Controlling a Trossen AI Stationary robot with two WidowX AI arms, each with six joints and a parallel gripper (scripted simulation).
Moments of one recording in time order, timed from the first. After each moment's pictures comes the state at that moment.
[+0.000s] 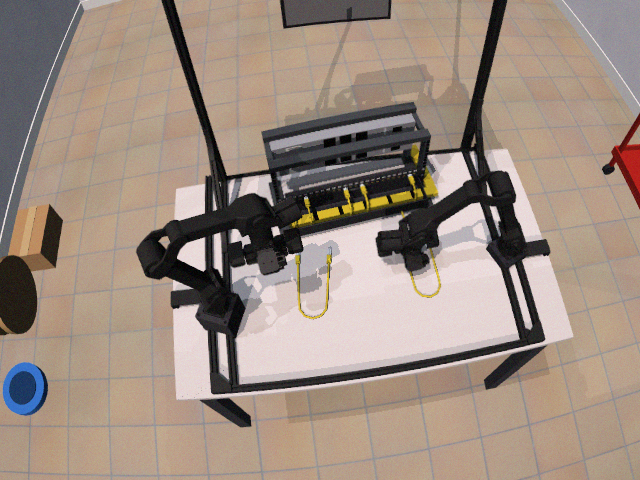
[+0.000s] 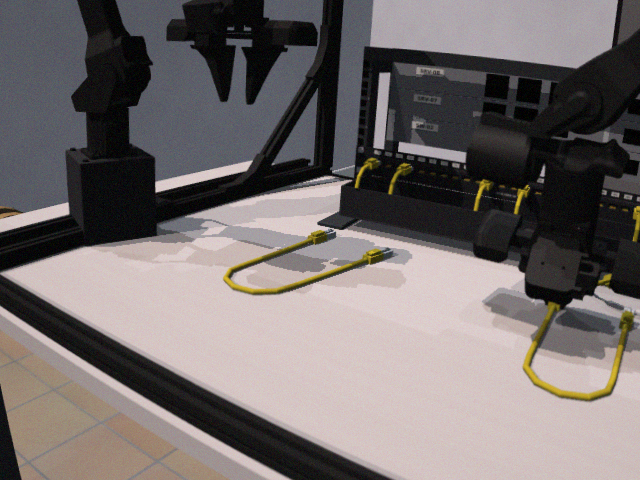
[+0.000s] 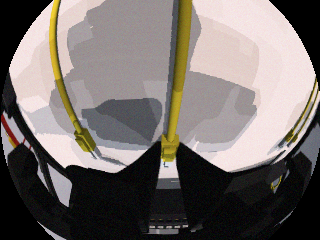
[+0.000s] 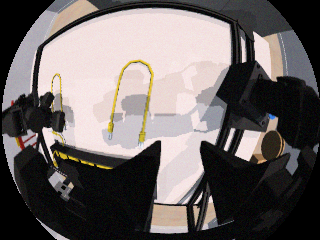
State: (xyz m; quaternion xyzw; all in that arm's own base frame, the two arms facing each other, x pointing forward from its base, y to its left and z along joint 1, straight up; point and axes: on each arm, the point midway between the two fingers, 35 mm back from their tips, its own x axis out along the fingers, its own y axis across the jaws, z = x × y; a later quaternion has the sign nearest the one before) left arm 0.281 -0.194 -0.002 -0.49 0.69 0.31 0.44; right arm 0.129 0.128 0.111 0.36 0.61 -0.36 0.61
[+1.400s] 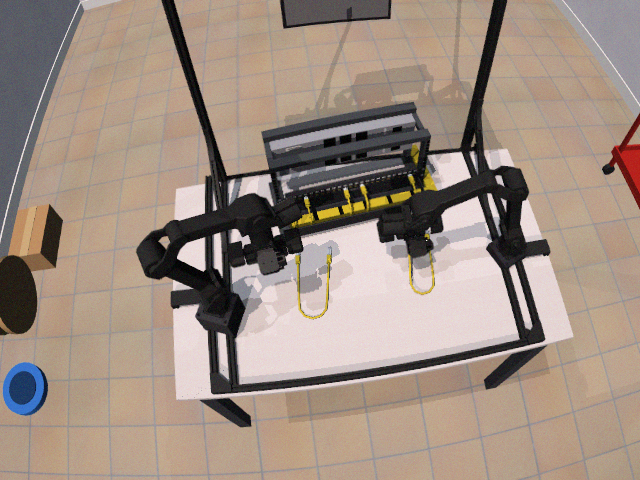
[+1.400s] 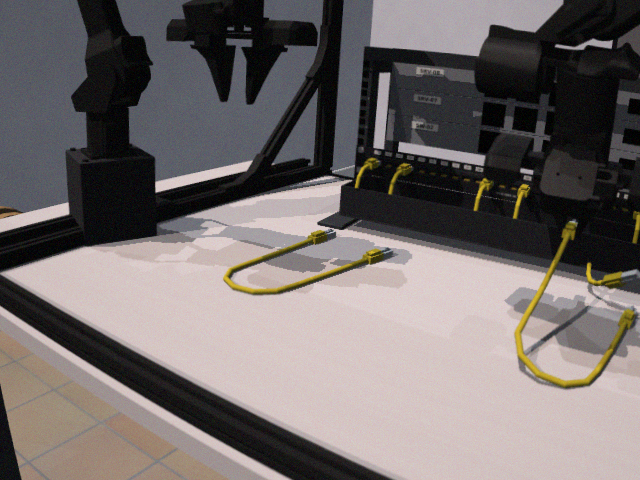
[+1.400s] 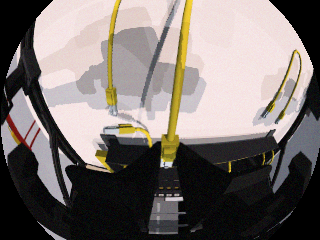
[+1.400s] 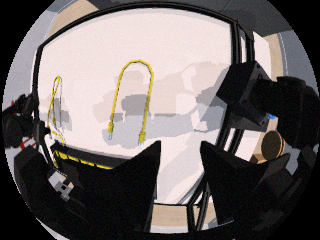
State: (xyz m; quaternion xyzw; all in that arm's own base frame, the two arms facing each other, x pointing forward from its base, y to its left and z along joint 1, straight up) left arm 0.282 -0.195 0.083 -0.49 0.69 0.31 0.44; right arm 0.129 0.128 0.111 0.36 0.61 -0.36 0.61
